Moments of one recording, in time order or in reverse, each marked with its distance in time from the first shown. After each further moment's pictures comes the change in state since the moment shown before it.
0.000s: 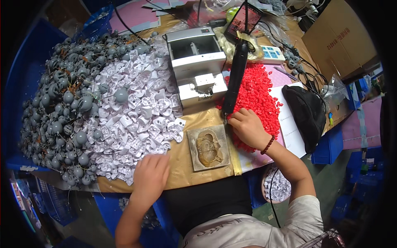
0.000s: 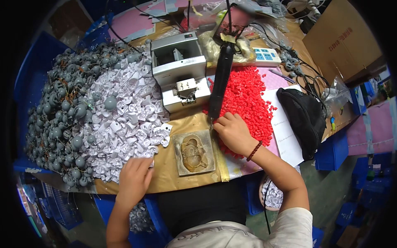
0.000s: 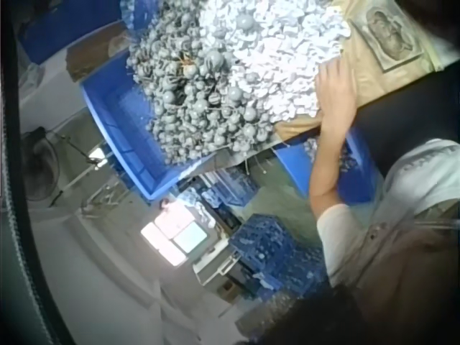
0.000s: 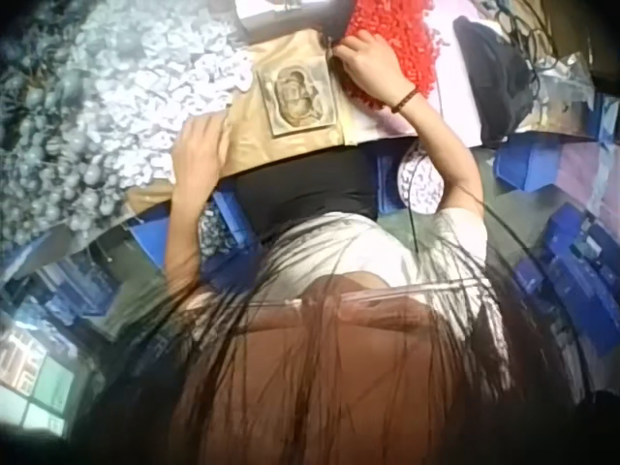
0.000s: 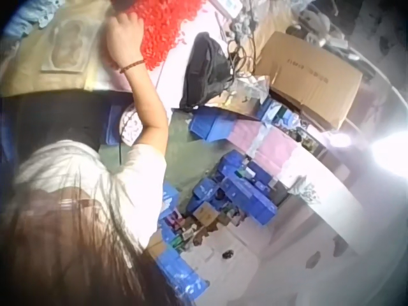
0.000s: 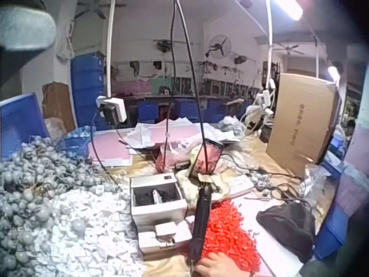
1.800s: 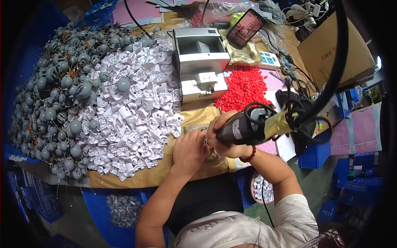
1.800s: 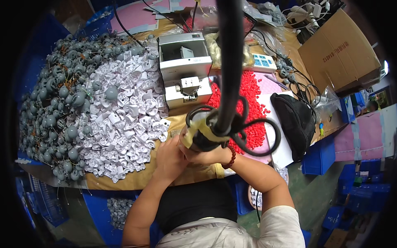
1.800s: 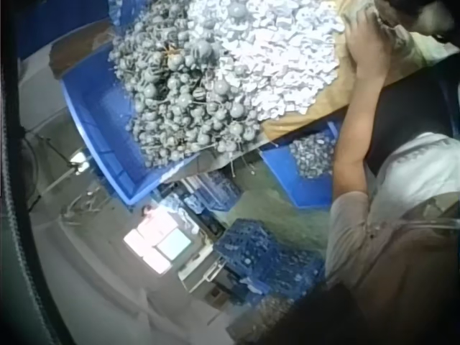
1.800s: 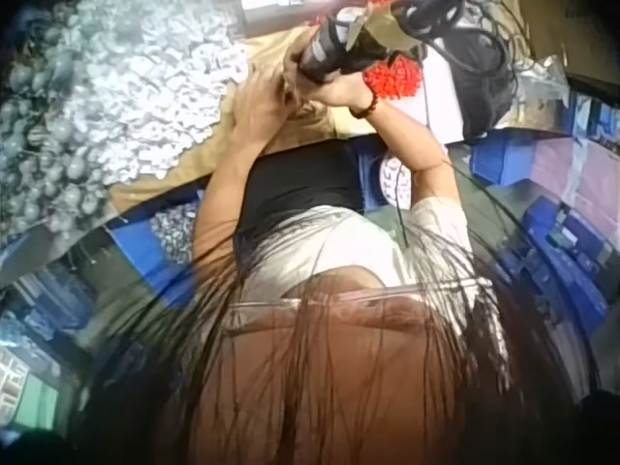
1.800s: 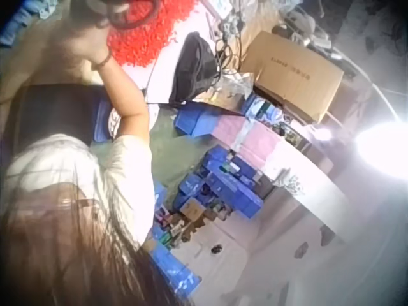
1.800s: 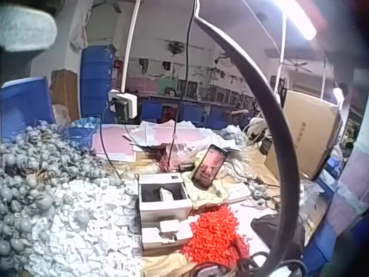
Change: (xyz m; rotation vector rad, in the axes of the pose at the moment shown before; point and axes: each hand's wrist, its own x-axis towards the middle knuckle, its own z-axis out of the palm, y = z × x) left_hand 0.056 0.044 0.104 -0.230 0.212 0.009; right_hand 0.054 -0.090 -0.052 1.100 0.141 -0.053
